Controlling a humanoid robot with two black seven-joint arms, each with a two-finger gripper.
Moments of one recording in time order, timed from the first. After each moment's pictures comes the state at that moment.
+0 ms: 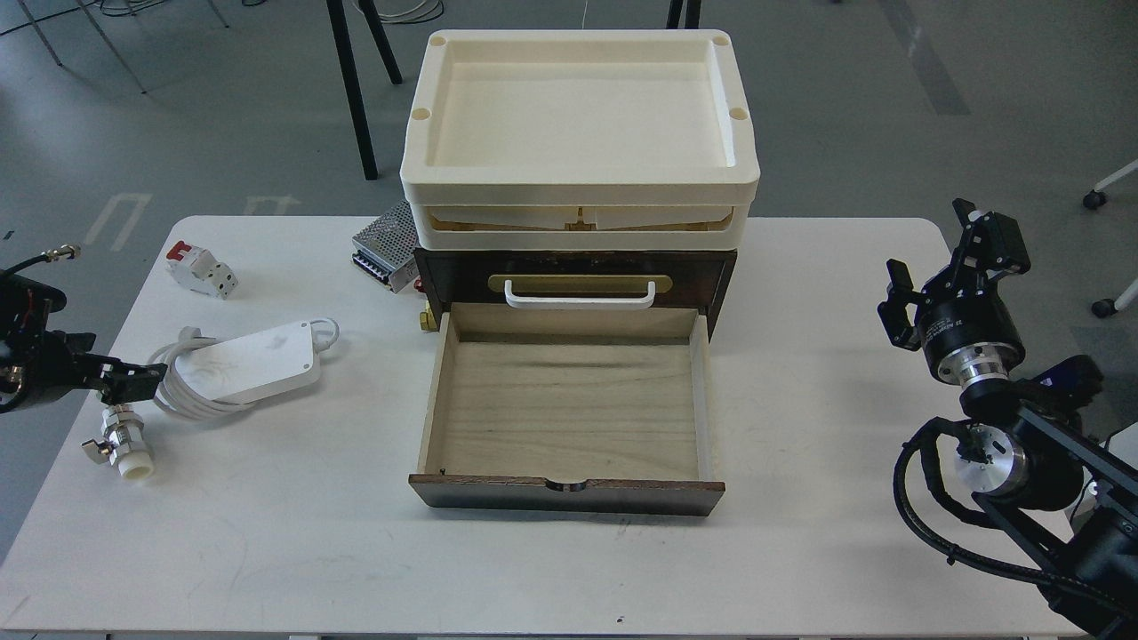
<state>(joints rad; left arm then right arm) -0.86 0.76 0.19 -0.48 1.58 -0.06 -0.49 0.33 -0.49 0.86 1.24 -0.20 -0.23 0.49</state>
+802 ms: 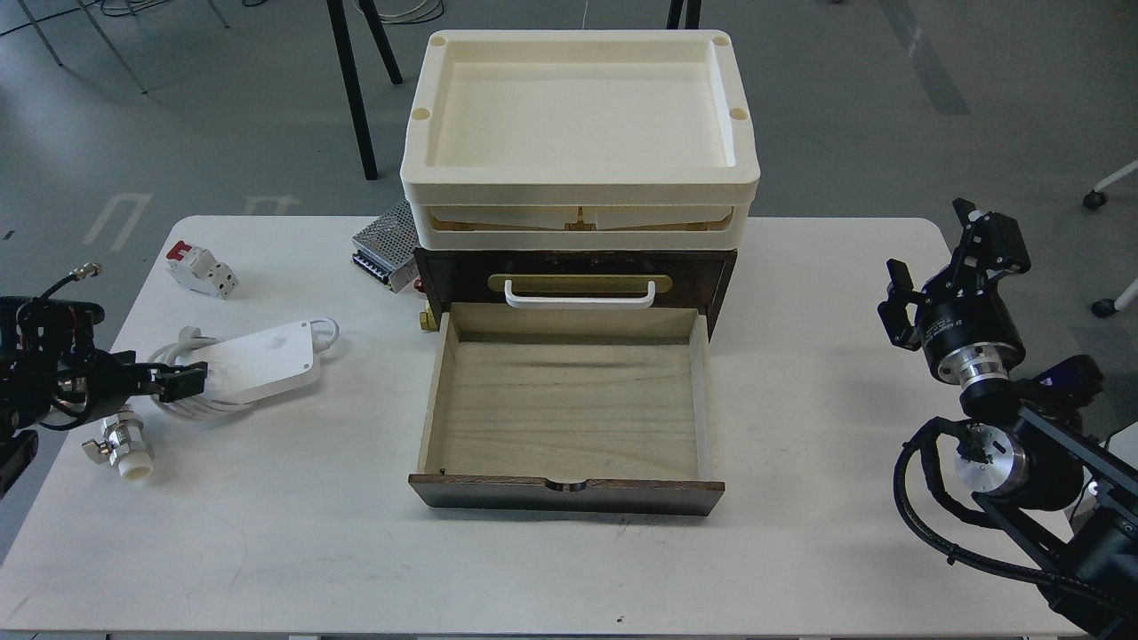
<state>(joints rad) -0.75 0.53 0.18 -0.20 1.31 -0.06 -0.49 0.33 -0.49 0.86 1.24 -0.20 -0.23 0.49</state>
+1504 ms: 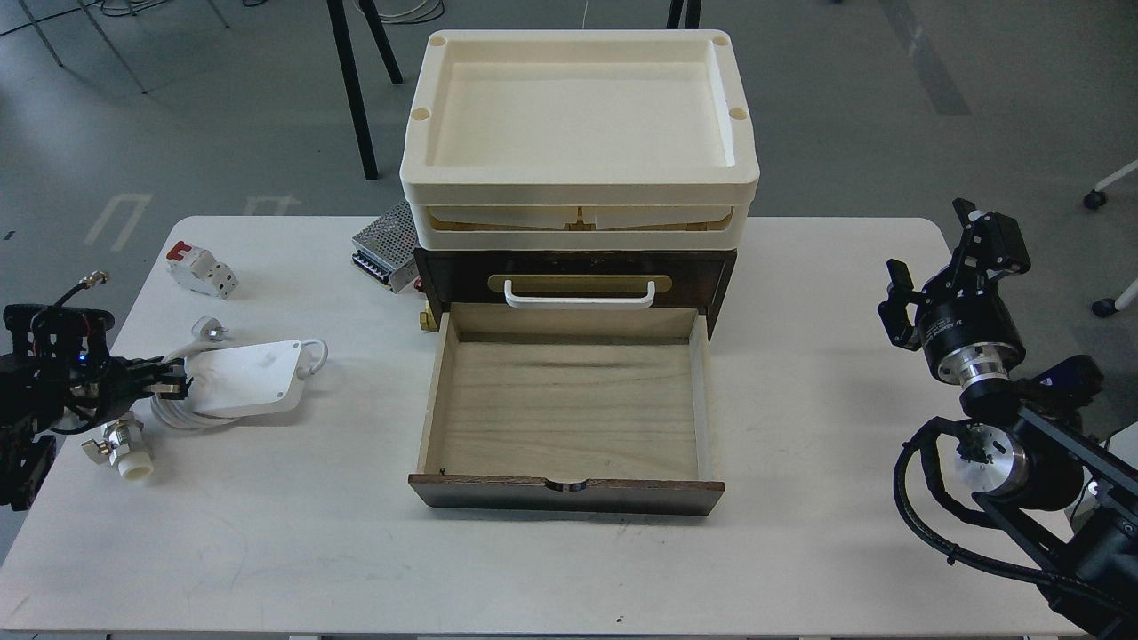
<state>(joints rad) -0.73 0.44 0.18 -0.05 1.30 -0.06 -0.49 0.33 -0.49 0.86 1.24 -0.20 -0.23 0.49</state>
